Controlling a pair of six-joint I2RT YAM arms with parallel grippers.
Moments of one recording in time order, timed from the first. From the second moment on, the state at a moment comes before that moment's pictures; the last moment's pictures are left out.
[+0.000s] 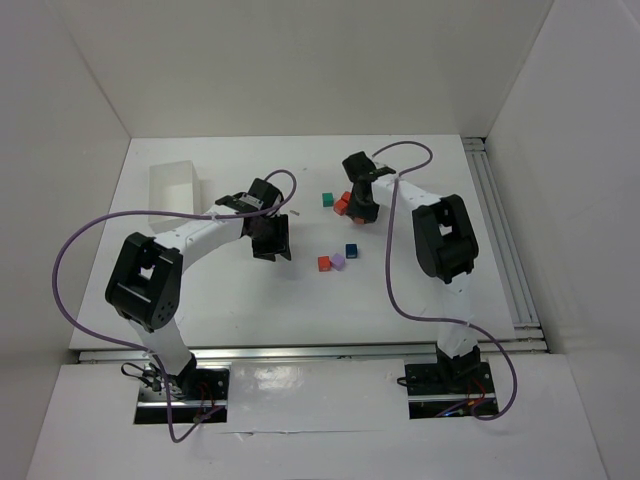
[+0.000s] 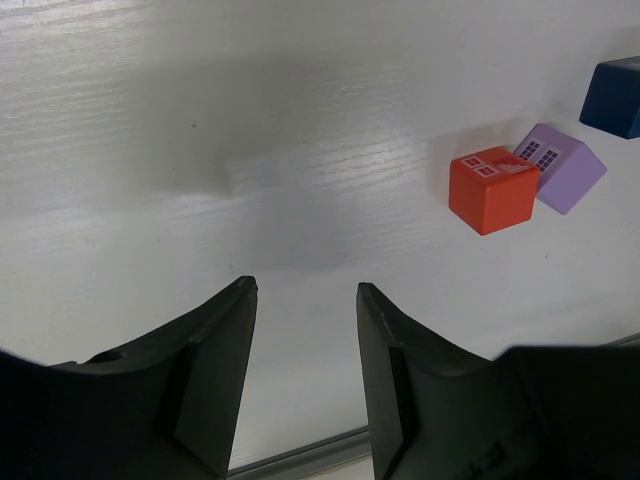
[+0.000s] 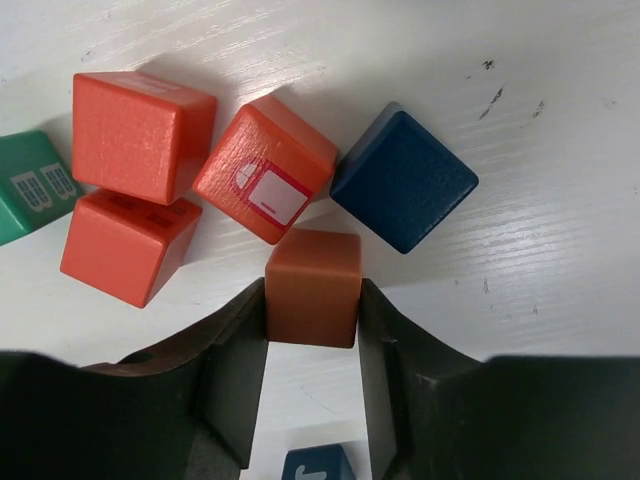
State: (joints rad) left arm -0.45 1.74 1.22 -0.64 0.15 -0.53; right arm 0.41 2.16 1.65 -0.62 0.25 0.67
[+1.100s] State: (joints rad) left arm -0.45 1.74 1.22 -0.63 0.17 -0.51; right arm 0.46 1.82 1.15 -0.54 0.13 0.49
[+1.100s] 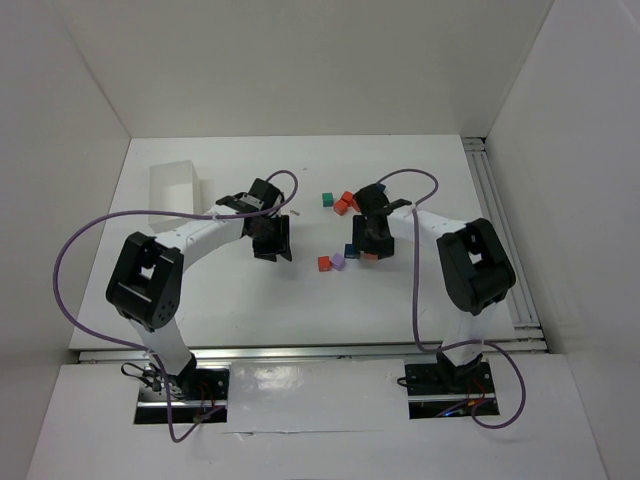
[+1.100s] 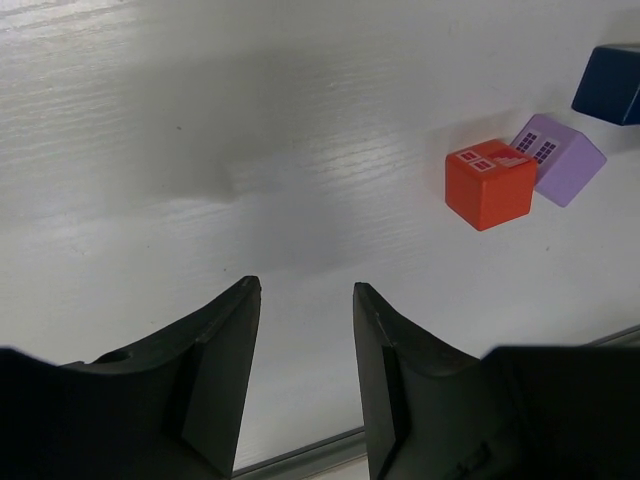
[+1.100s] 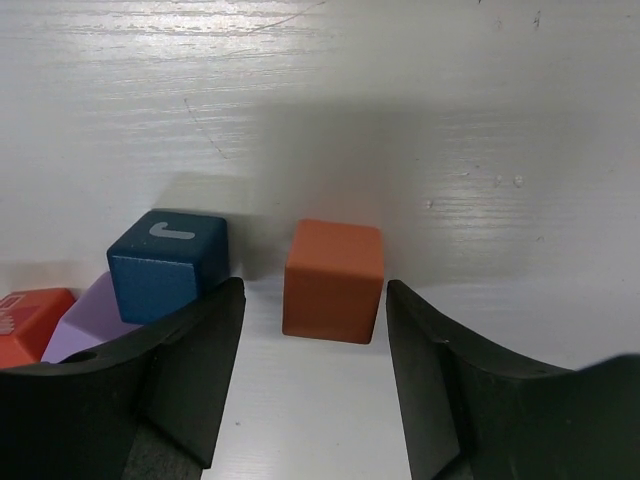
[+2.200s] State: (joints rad) left arm -0.55 2.02 1.39 -0.55 0.29 -0.56; right arm 0.26 1.73 1.10 -0.56 0.00 0.54
